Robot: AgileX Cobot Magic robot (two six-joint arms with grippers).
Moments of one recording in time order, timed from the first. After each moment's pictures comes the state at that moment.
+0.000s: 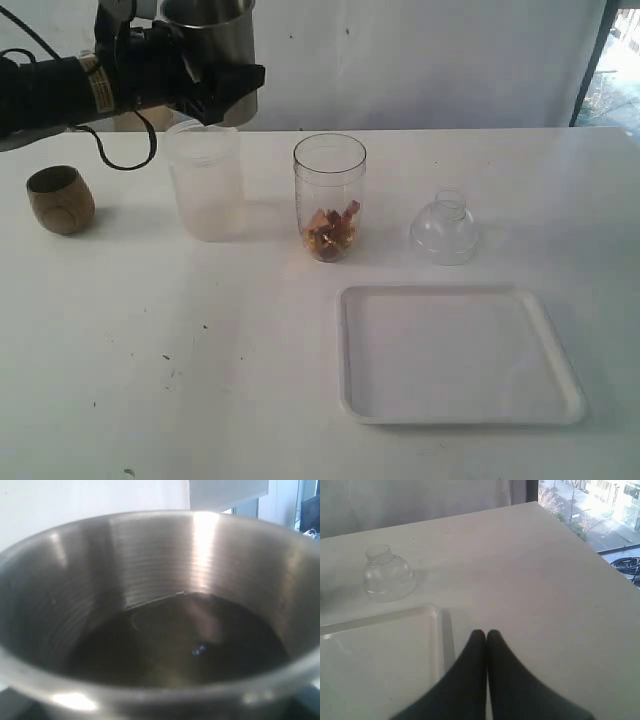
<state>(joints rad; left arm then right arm) -0.19 1.96 -1.34 1.11 -0.84 -0.77 -0.08 0.00 0.00 -0.02 0.36 0.11</state>
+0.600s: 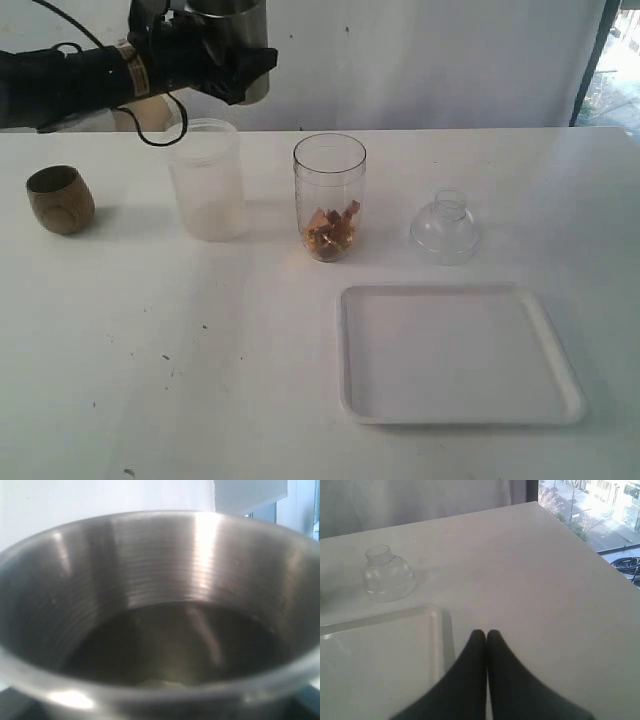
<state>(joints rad) -0.21 2.18 -1.67 1.11 -0.78 -0.78 -0.08 0.00 0.00 -0.02 0.36 0.11</state>
